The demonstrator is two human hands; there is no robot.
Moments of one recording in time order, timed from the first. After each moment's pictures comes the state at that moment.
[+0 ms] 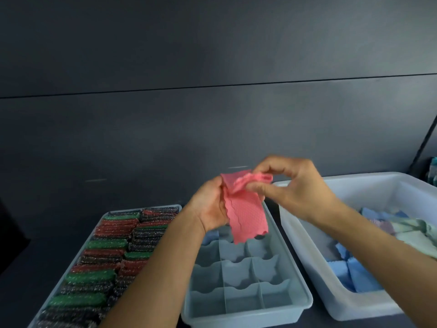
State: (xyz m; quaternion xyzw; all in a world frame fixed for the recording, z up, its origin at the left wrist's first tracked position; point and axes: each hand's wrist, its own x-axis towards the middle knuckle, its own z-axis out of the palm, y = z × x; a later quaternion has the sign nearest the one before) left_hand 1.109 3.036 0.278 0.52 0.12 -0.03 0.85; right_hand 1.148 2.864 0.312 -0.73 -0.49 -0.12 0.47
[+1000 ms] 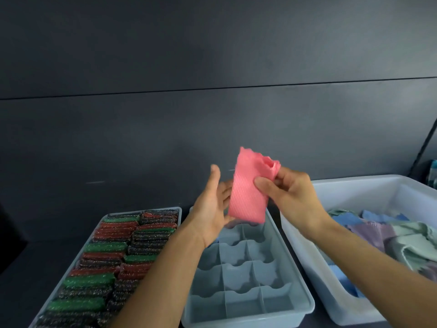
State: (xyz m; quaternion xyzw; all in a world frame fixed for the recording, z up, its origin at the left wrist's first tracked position) left_hand 1.108 3.039 0.260 0.56 0.10 0.01 0.82; right_hand 1.153 2.878 0.281 -0.69 -0.33 -0.02 0.64
